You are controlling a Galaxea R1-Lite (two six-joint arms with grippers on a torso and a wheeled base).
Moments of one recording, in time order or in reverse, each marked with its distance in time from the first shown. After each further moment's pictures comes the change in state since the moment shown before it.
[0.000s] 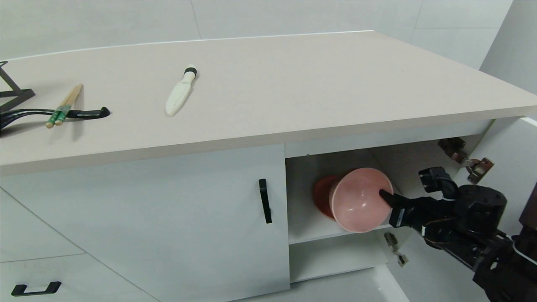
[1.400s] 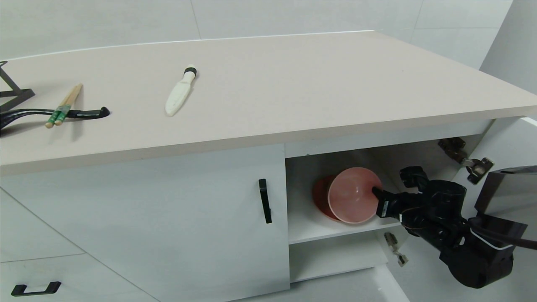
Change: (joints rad) left arm 0.000 0.000 0.000 -0.002 -0.064 -0.010; right arm -0.049 0.181 -0.209 0.071 -0.028 -0.003
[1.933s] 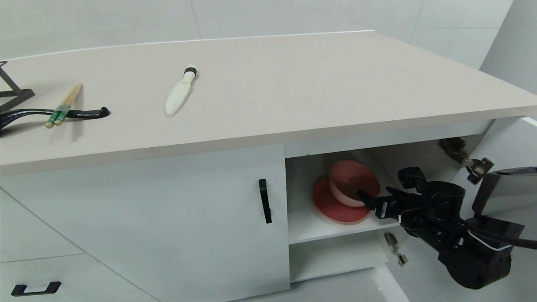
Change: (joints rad) left arm 0.000 0.000 0.000 0.000 0.001 -0.014; right arm 0.005 0.009 0.002 -0.029 -0.002 -0.044
